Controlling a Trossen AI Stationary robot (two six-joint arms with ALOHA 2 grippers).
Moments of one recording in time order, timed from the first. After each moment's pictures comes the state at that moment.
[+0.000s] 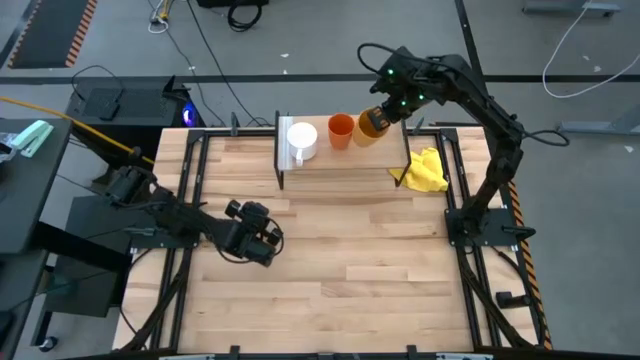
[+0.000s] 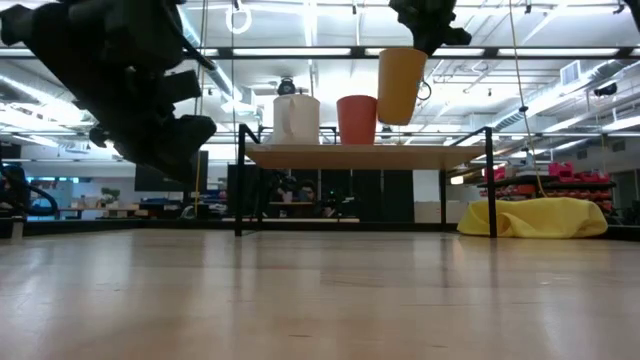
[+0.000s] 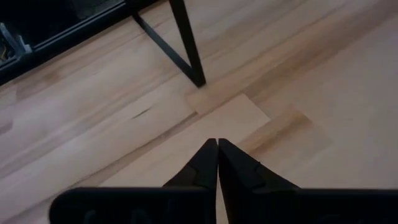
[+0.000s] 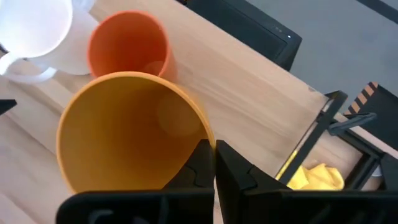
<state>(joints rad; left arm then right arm) -0.37 1.57 0.76 -0.64 -0.95 -1.25 -0.58 1.70 2.15 -1.57 0.05 0.37</state>
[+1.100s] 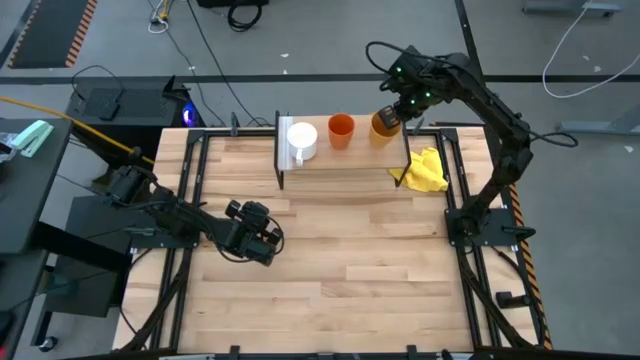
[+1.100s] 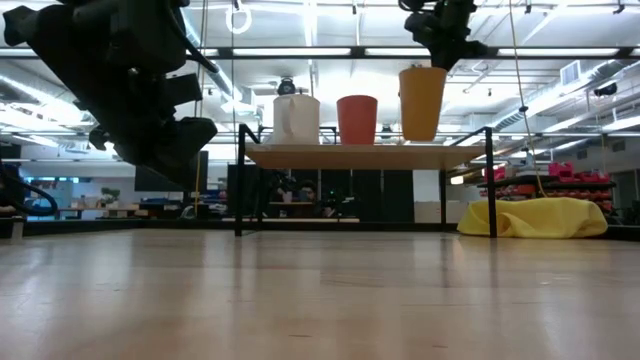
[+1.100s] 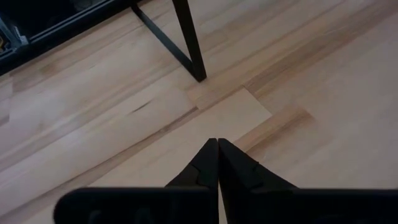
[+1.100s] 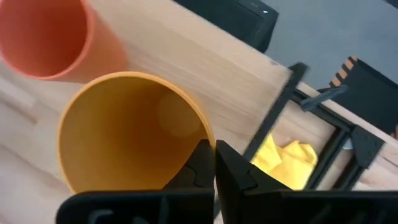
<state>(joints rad) -0.36 1.57 0.76 -0.64 -0.92 -1.25 -0.68 1.64 2.01 -1.57 0.05 0.32</state>
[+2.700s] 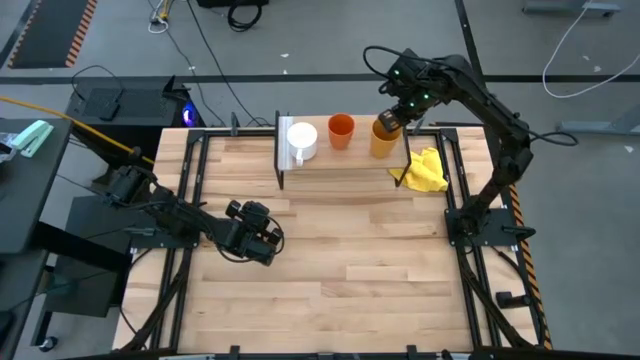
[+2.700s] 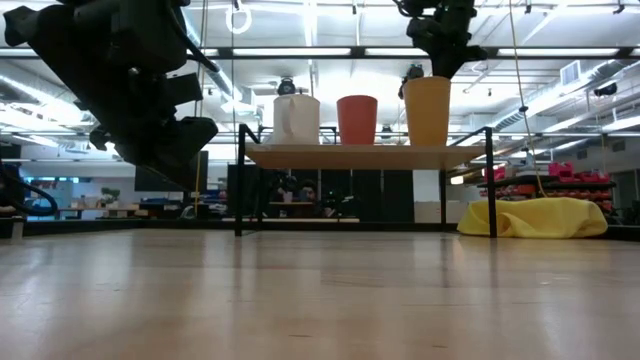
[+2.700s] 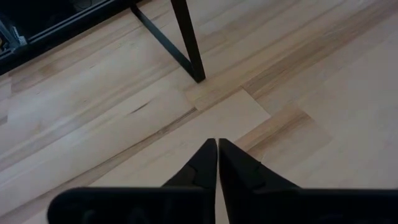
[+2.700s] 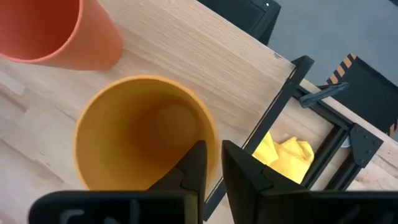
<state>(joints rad) -0.36 1.57 0.76 -0.63 -0.92 -1.24 -0.69 1.64 1.97 -1.57 0.05 0.28</state>
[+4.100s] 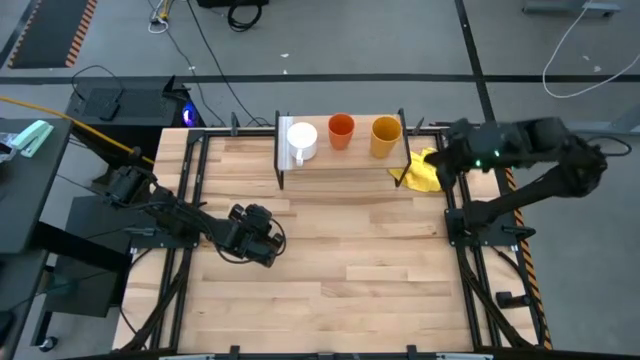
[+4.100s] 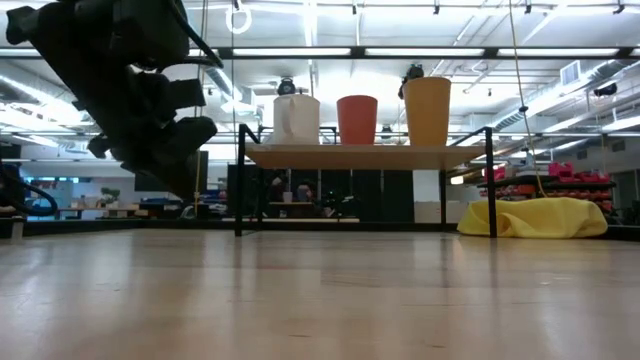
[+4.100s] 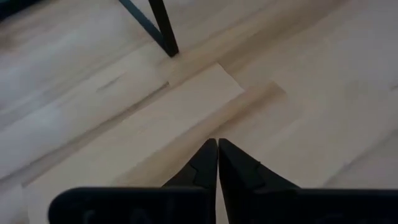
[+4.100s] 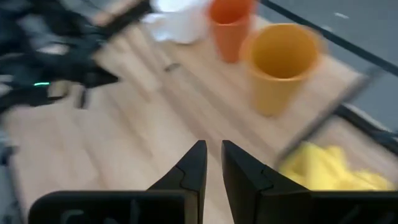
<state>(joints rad) -0.36 1.57 0.76 -0.57 -0.81 -1.22 0.04 1.01 1.60 -1.43 0.38 0.65</state>
